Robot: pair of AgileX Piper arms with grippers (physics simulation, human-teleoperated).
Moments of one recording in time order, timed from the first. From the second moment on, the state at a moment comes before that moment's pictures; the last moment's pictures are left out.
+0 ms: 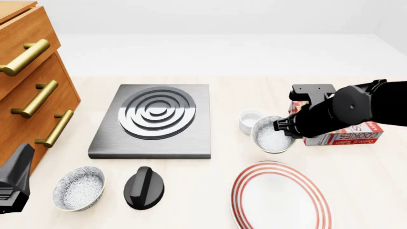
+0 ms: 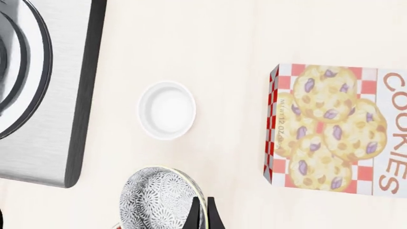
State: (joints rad) left arm 0.00 0.00 0.00 0.00 0.00; right arm 0.24 1.54 -0.81 0.35 0.13
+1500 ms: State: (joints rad) left arm 0.00 0.00 0.00 0.00 0.00; right arm 0.41 1.14 -0.44 0.43 0.10
